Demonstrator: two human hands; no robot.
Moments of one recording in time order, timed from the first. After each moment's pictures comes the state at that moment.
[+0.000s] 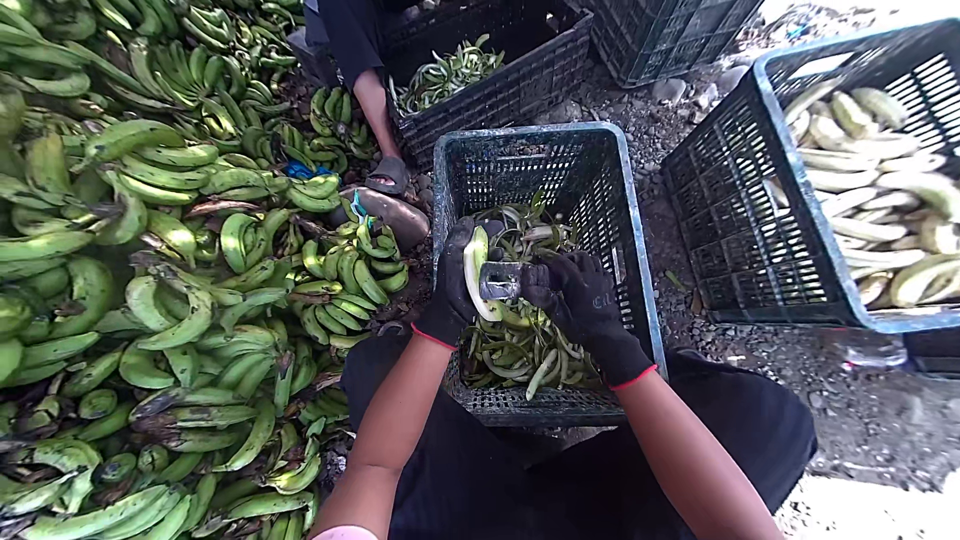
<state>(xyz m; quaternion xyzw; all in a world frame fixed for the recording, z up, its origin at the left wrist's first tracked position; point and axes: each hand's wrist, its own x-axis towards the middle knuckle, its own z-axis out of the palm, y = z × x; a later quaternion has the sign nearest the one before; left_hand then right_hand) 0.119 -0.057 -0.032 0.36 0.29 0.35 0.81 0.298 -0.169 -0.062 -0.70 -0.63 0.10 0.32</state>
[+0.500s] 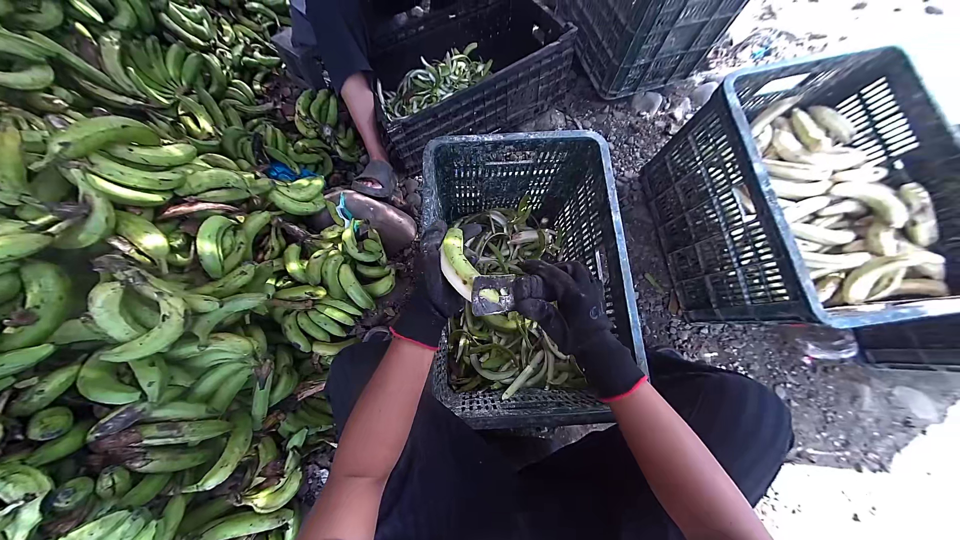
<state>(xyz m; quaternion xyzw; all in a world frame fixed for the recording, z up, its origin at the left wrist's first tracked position) 0.117 -0.049 -0.017 0.33 0.31 0.40 0.80 0.293 -0.177 -0.063 -0.68 -0.63 0.05 0.38</state>
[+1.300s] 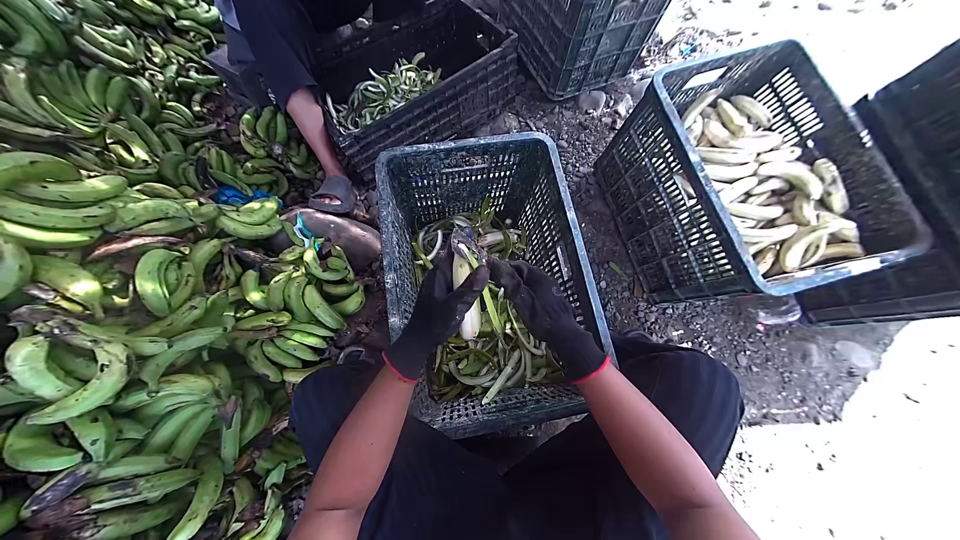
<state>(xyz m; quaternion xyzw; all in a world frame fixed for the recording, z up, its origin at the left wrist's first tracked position) 0.133 -0.085 -0.016 0.71 0.33 0.29 0.55 0.295 -0.177 -0.038 -0.73 -0.45 0.34 0.38</state>
